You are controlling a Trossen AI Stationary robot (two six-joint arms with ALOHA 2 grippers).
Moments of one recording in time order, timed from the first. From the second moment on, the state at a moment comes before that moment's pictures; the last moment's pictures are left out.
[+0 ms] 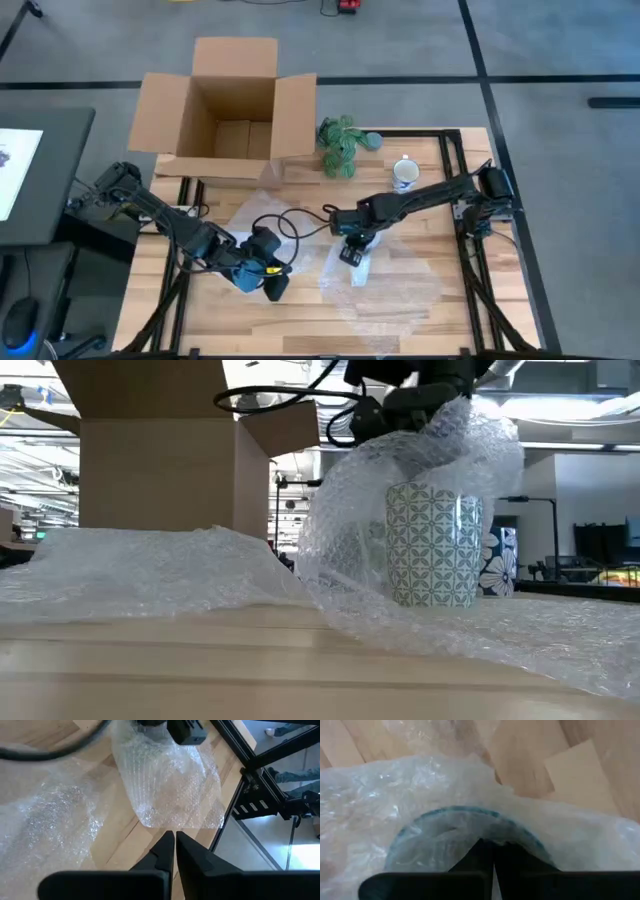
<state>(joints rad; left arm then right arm) -0.57 1.42 1.27 -0.68 -0.43 -1.24 0.12 1.82 1.31 -0.78 -0.08 0.58</state>
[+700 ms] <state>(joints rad) -0.57 1.42 1.27 -0.68 -0.43 -1.24 0.14 1.79 1.70 -1.16 -0.15 0.46</state>
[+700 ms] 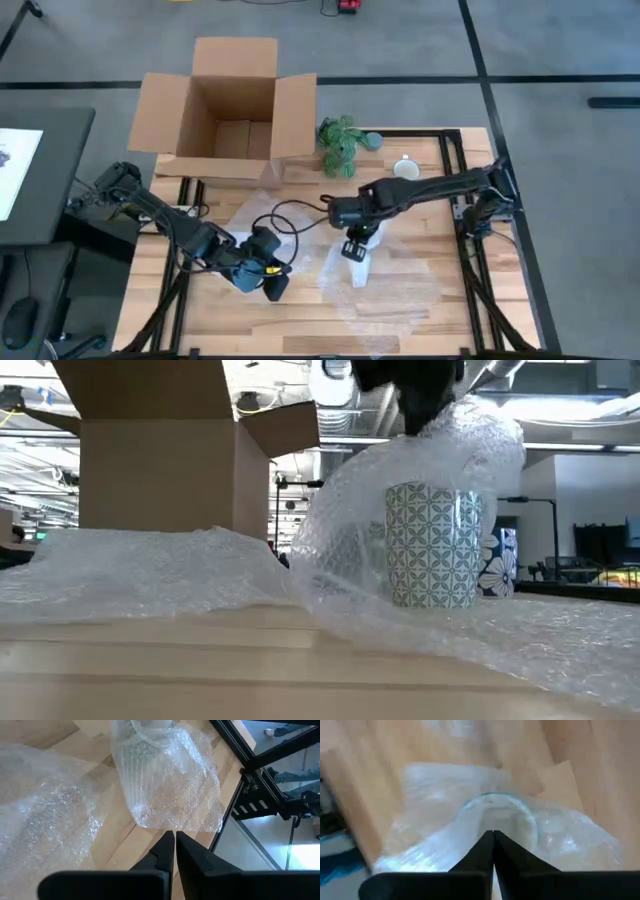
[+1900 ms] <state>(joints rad) -0.57 1.42 1.27 -0.68 -0.44 -1.24 0.12 1.79 1.25 -0.73 -0.11 0.50</state>
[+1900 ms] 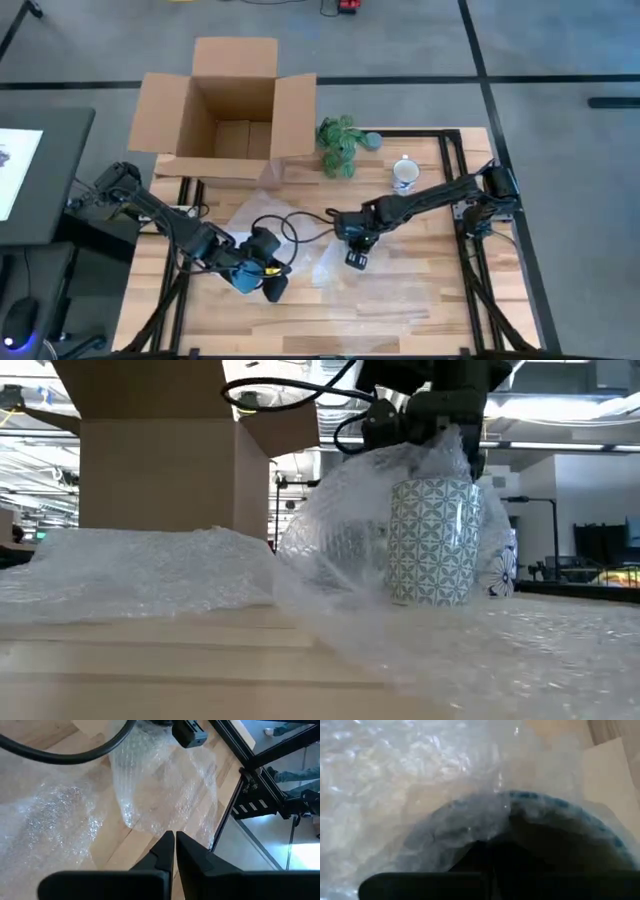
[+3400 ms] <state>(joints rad) -0.58 1.42 1.27 -0.68 -0.43 -1.24 0.12 1.78 1.39 -0.91 -0.10 0.50</state>
